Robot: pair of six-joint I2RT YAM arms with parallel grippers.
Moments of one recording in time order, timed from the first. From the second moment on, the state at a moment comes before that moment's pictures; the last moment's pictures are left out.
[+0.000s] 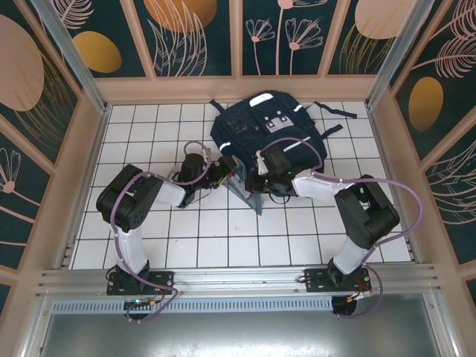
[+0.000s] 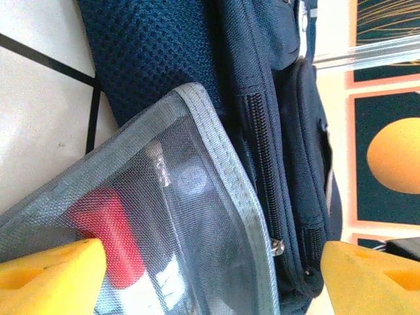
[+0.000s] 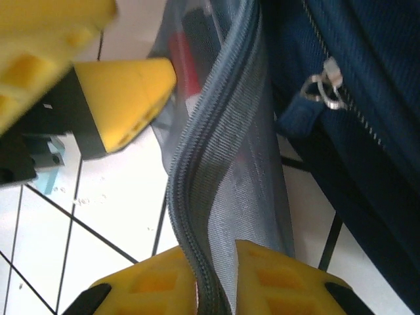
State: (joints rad) left arm -0.50 1.90 0.75 0.71 0.38 -1.16; right arm 0.62 1.66 0.93 -0.15 -0.32 0.52
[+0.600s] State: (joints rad) left arm -0.54 1.70 1.19 0.06 0.22 -0.53; right arm 0.22 1.18 1.09 -0.41 -0.33 0.52
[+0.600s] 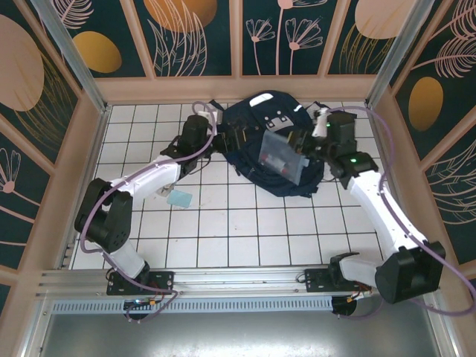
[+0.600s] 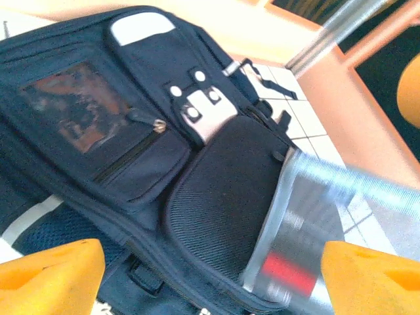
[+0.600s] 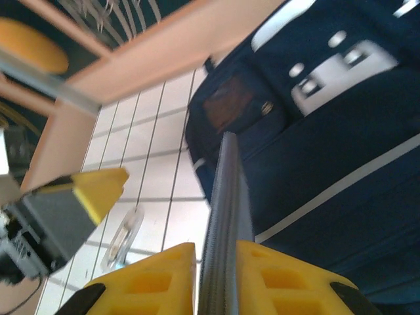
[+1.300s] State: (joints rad) left arm -0.82 2.21 1.88 -0.46 0.06 -0.05; right arm -0.21 1.00 0.90 -0.35 -0.41 0.52
